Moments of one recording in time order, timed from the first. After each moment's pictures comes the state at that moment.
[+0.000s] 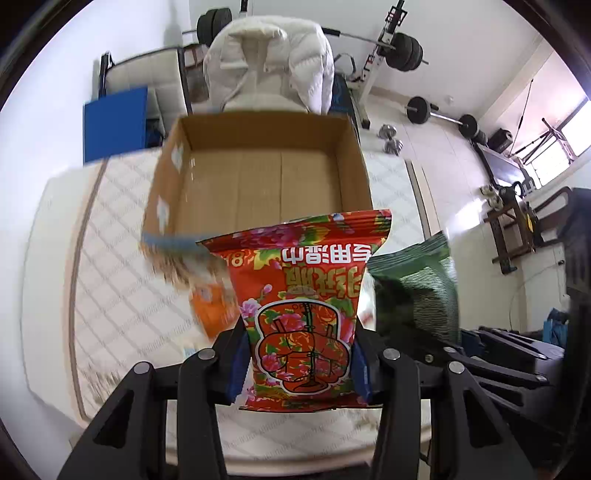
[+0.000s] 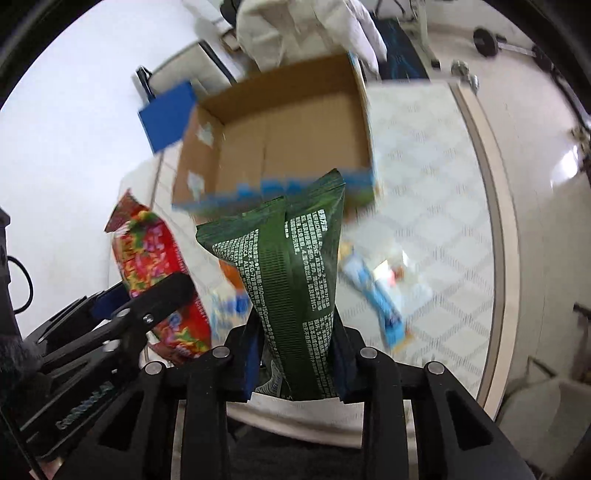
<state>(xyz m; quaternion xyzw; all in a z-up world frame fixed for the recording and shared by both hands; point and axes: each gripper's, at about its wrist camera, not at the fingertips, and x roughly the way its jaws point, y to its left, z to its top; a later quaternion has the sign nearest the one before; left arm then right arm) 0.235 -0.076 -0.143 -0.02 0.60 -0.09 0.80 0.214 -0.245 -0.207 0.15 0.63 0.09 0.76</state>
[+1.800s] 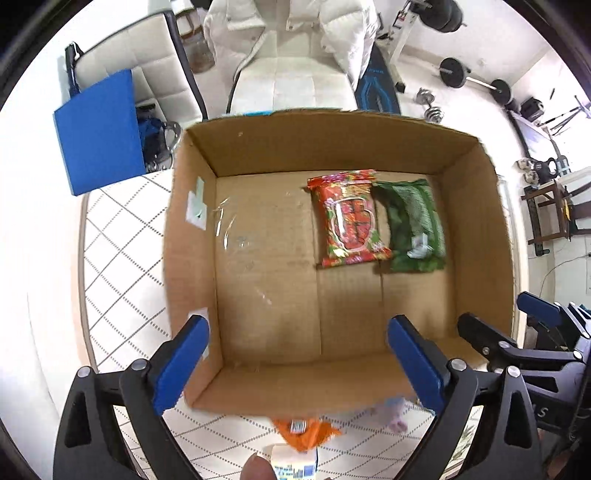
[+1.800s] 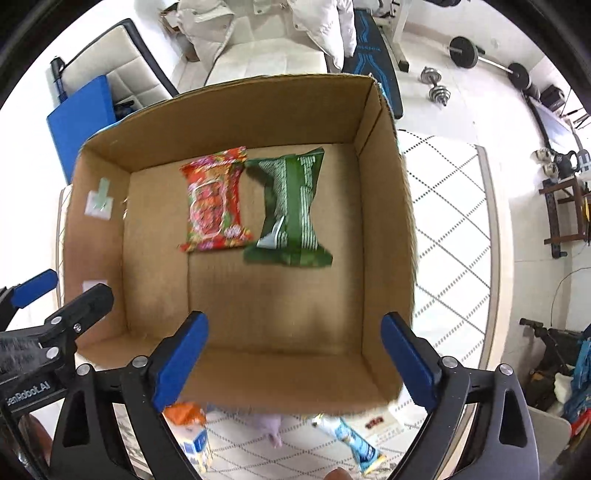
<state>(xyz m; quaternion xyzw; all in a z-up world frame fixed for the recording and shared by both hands) 0.413 -0.006 -0.235 0.03 0.66 -0.08 0.75 0.414 -0.193 -0.309 0.06 0.69 -0.02 0.73</state>
